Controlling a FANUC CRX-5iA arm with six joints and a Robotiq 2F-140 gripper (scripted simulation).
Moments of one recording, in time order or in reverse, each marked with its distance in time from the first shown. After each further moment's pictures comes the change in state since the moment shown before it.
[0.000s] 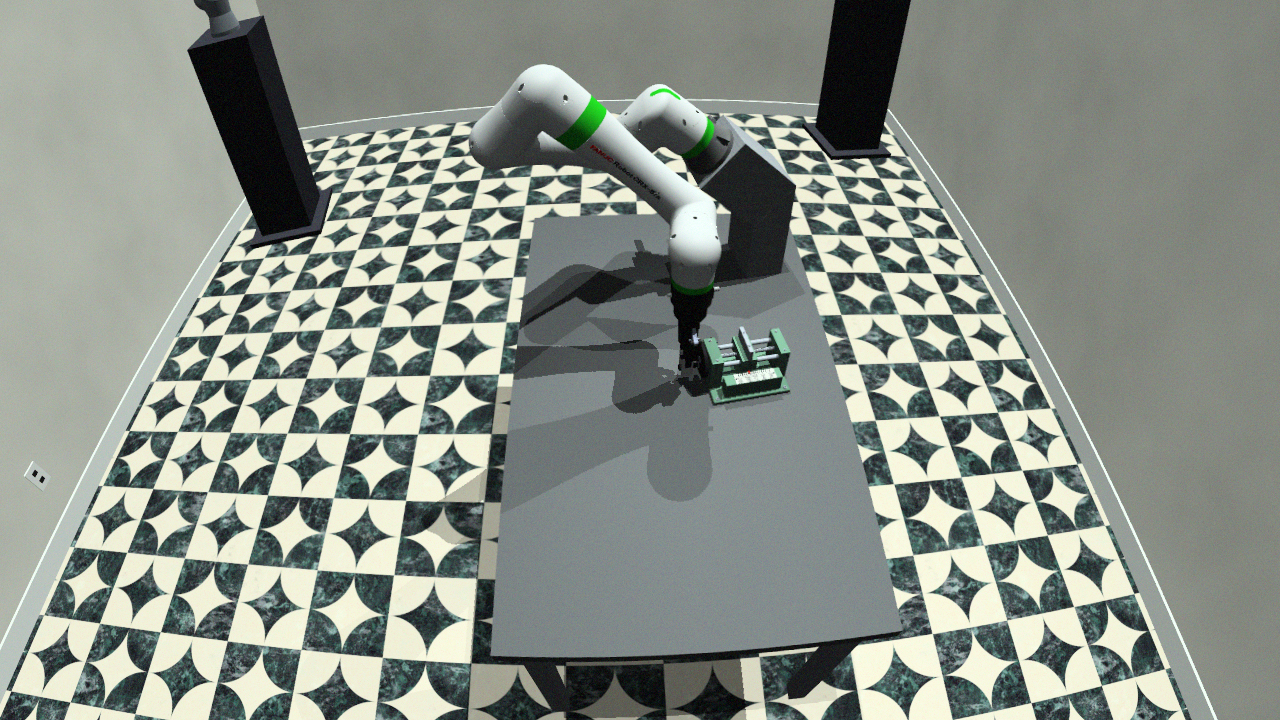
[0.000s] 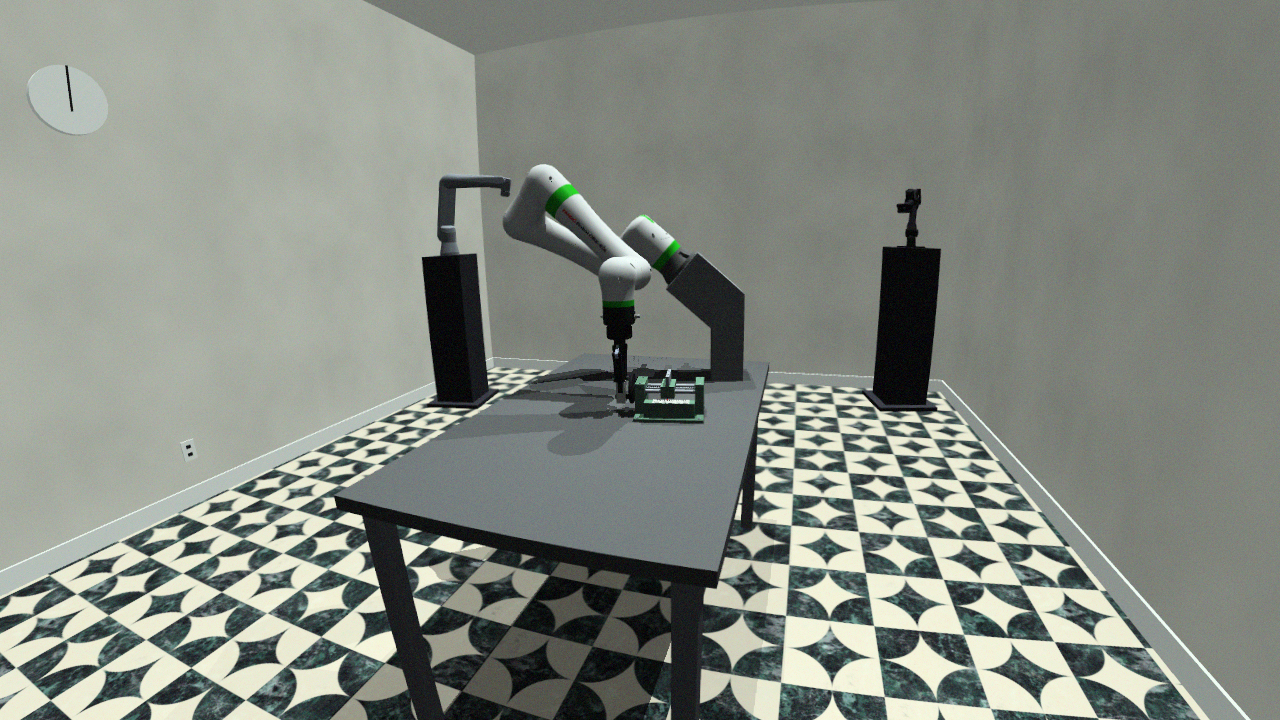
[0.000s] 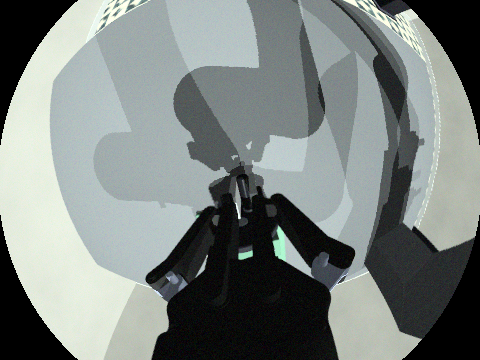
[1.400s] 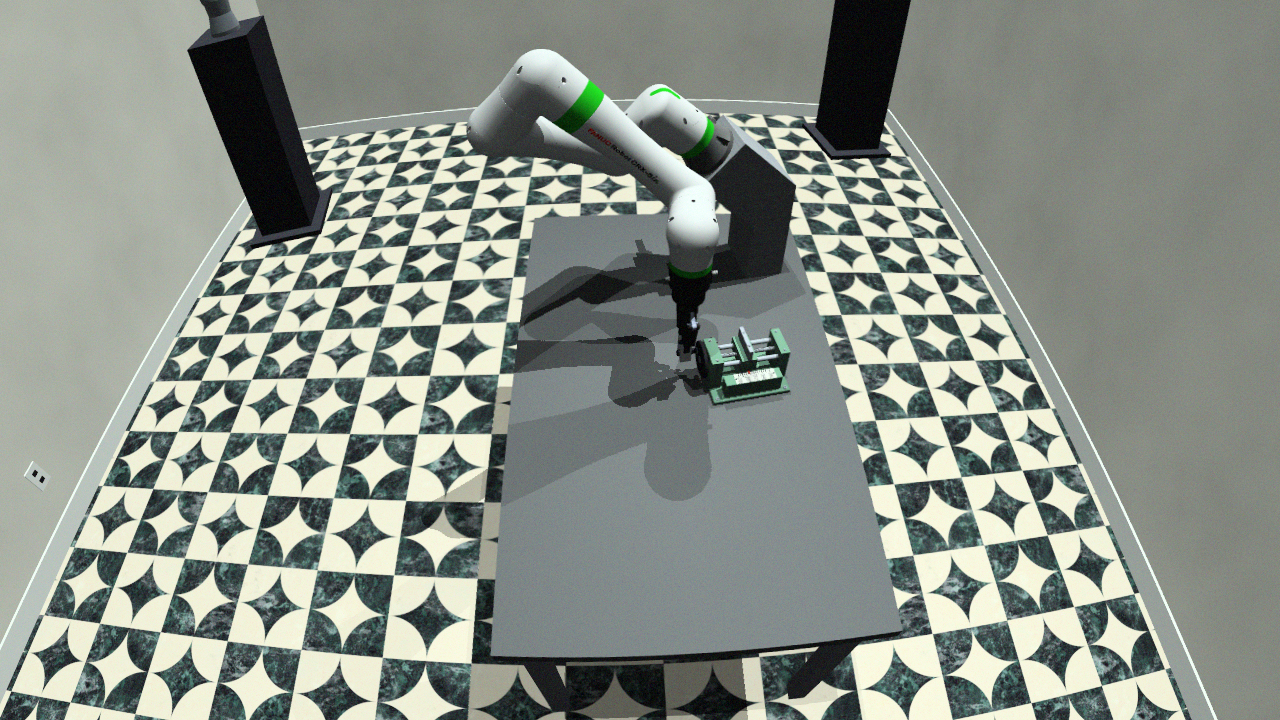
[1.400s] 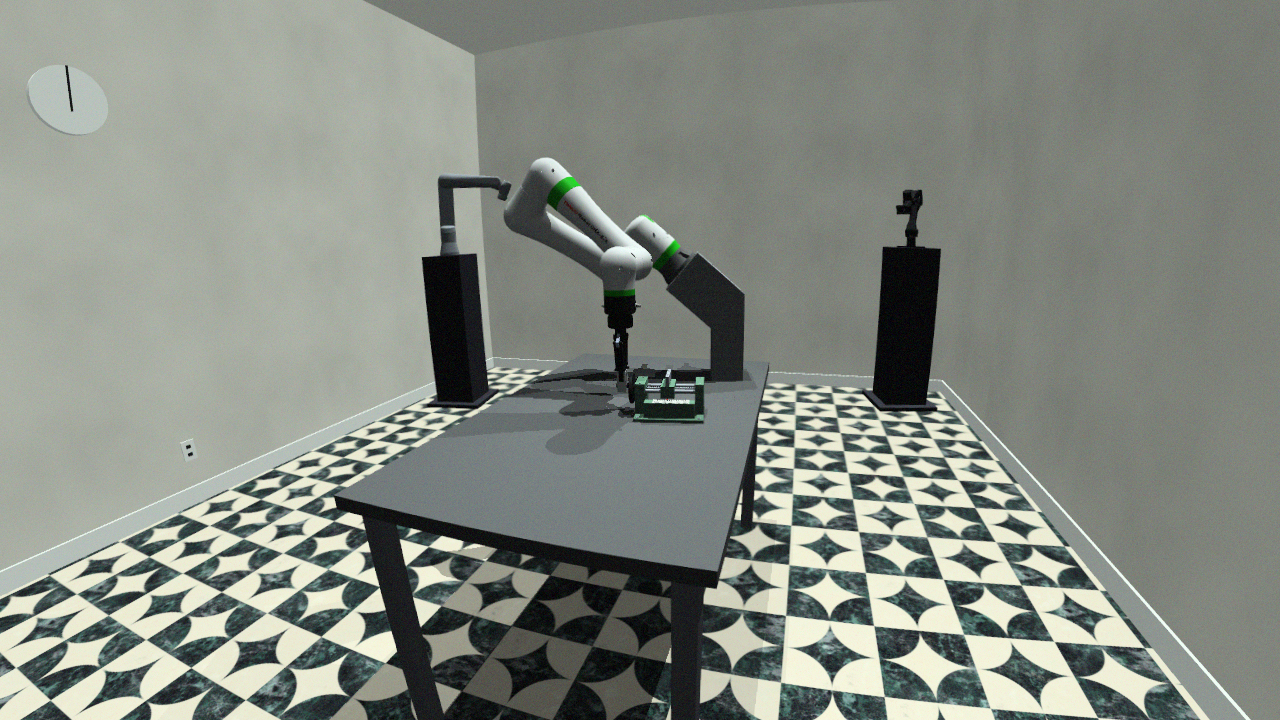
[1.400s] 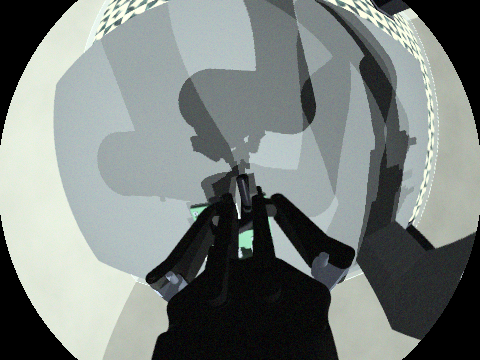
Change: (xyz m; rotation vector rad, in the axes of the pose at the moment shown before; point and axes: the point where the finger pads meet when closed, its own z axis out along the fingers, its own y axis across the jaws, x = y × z) arm 0.000 0.022 -0.029 0.000 0.000 0.000
